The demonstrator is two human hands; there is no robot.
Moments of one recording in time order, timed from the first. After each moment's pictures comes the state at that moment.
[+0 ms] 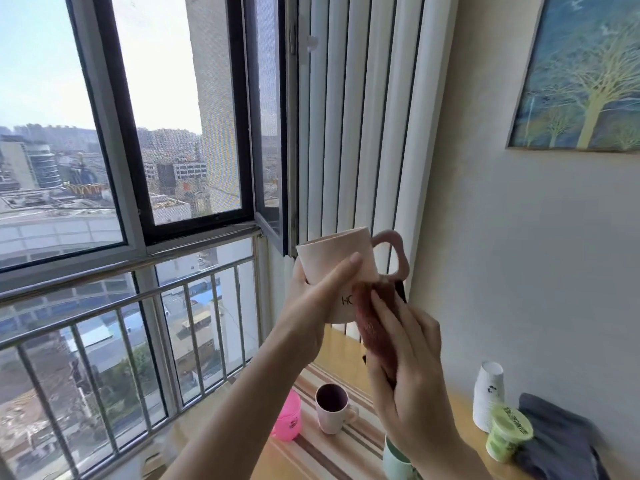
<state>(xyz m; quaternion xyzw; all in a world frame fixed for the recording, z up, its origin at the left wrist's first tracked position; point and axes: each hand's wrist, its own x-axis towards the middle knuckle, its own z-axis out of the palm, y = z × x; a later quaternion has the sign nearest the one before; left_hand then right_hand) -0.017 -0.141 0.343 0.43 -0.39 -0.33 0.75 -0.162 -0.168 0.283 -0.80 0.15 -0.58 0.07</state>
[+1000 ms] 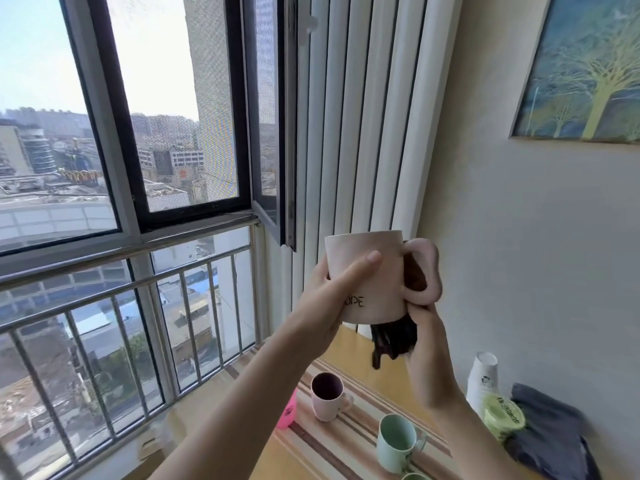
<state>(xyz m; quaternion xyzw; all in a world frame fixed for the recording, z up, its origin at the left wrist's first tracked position) -0.027 -0.152 0.337 0.42 -0.43 -0.41 0.69 -0.164 -0.194 0.302 -0.66 0.14 -0.51 0.54</state>
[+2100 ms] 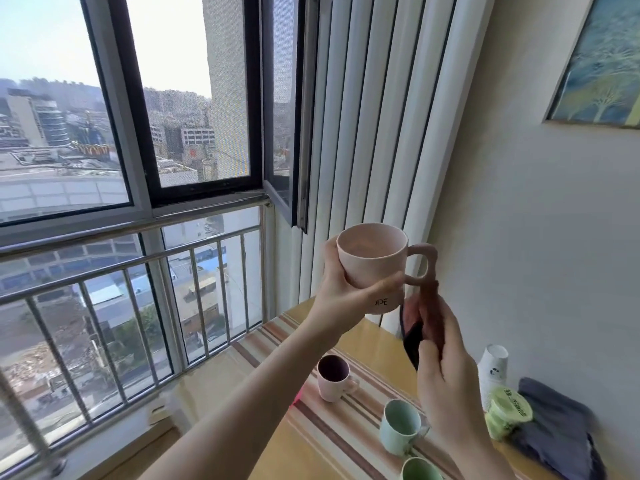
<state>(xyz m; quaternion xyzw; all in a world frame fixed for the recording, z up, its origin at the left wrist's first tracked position) -0.019 -0.171 0.296 0.49 -0.45 -0.26 0.70 -0.178 -0.181 0.260 -0.72 0.33 -0.49 0.37</state>
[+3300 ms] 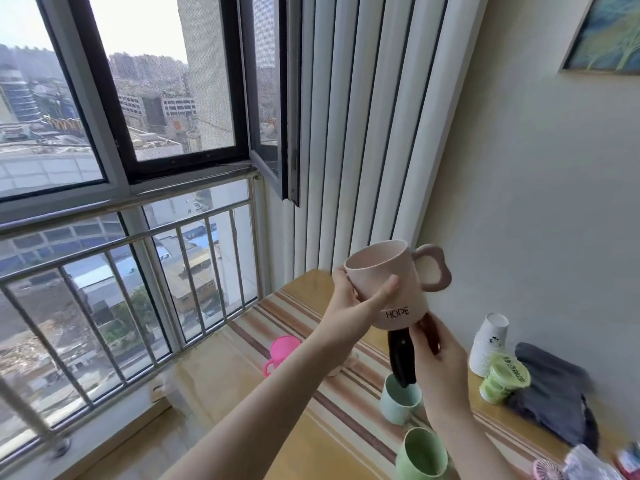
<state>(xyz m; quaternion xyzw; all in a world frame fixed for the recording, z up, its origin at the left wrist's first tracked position) -0.022 -0.186 0.239 0.50 -0.38 -0.43 0.65 -0.159 -0.231 0.185 -0.58 0.43 -0.49 0.48</state>
